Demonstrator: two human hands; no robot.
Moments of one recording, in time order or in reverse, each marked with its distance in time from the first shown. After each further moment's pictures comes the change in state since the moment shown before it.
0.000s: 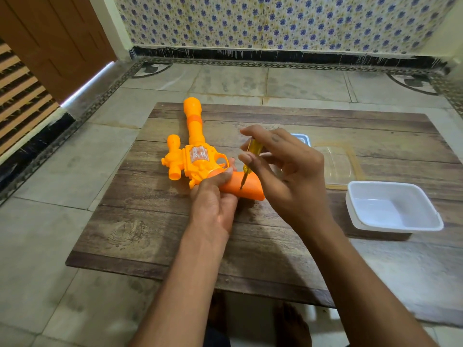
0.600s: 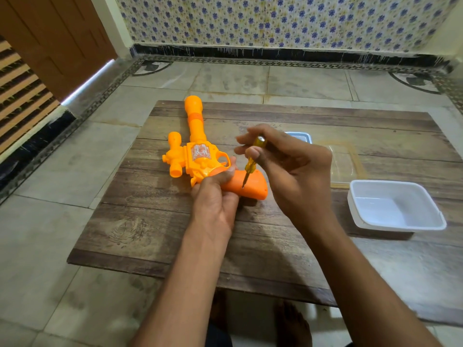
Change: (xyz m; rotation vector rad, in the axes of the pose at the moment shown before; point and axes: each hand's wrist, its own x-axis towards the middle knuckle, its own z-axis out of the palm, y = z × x) left_hand 0.000 0.000 0.003 0.026 0.012 0.000; right_hand 0.000 -0.005 0.001 0.177 0.037 0.152
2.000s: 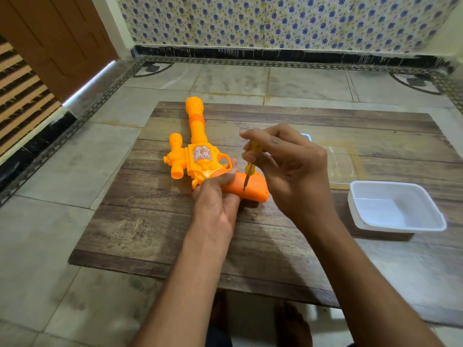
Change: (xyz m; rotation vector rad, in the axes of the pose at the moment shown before) left_hand -0.011 0.003 0.006 -0.009 0.045 -0.039; right_hand 0.007 0.004 -0.002 -0.222 -0.055 -0.165
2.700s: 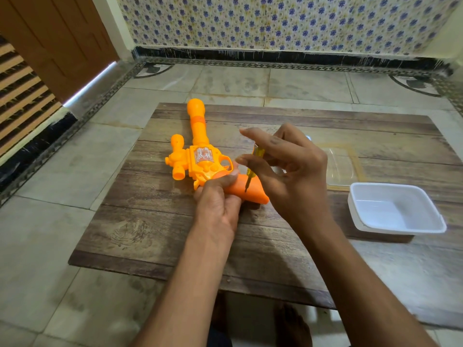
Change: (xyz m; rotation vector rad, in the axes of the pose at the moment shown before) left_hand -0.003 -0.002 0.002 0.026 -0.012 -0.022; right_hand -0.001 -0.005 0.003 -0.092 0.074 0.010
